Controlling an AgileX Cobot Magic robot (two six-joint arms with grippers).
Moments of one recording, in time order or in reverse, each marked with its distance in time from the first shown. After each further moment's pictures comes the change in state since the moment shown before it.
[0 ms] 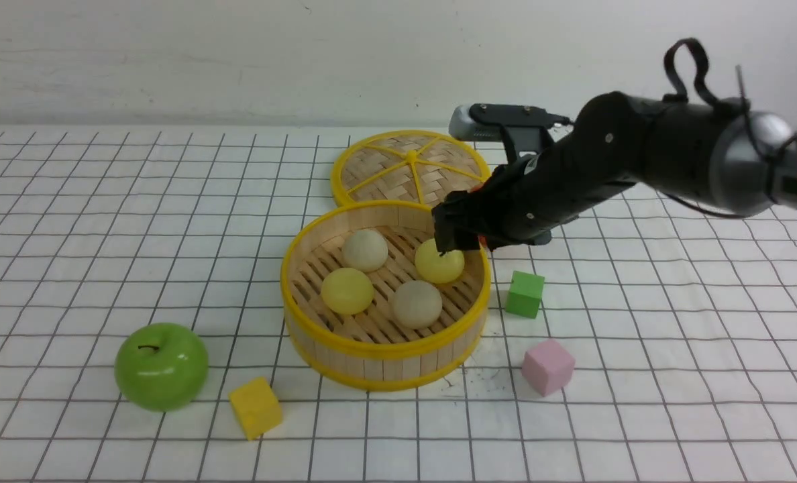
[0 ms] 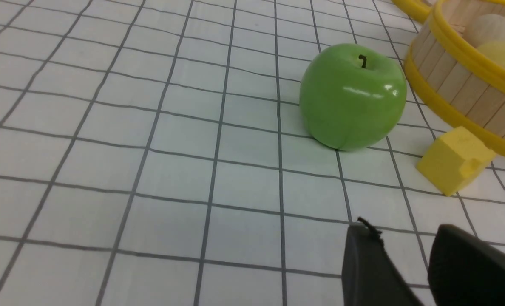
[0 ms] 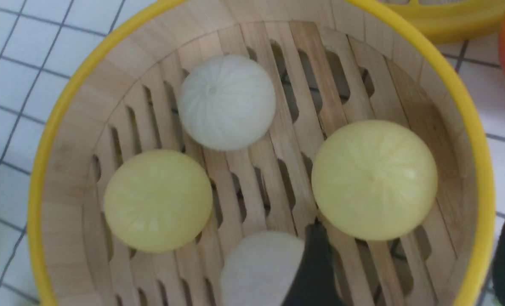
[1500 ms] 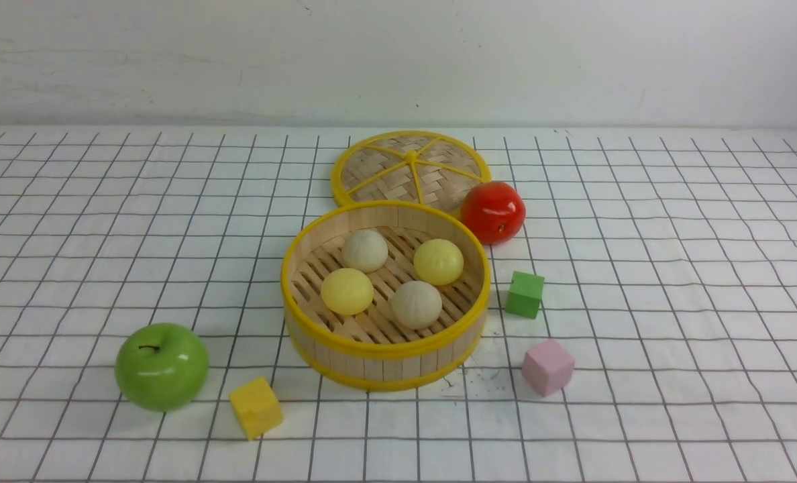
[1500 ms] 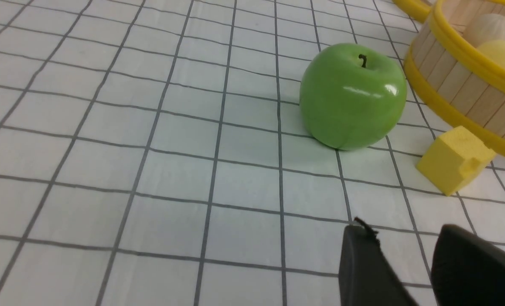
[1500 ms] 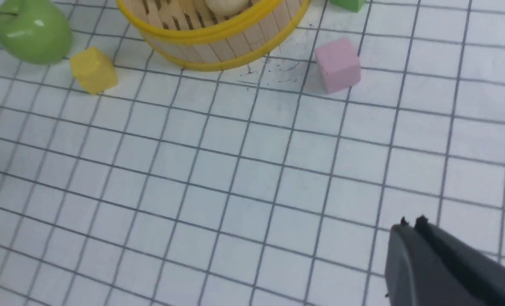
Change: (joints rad) right arm -0.066 -1.285 0.773 -0.121 0.399 0.234; left arm 0.000 0.000 0.001 0.000 0.000 0.000
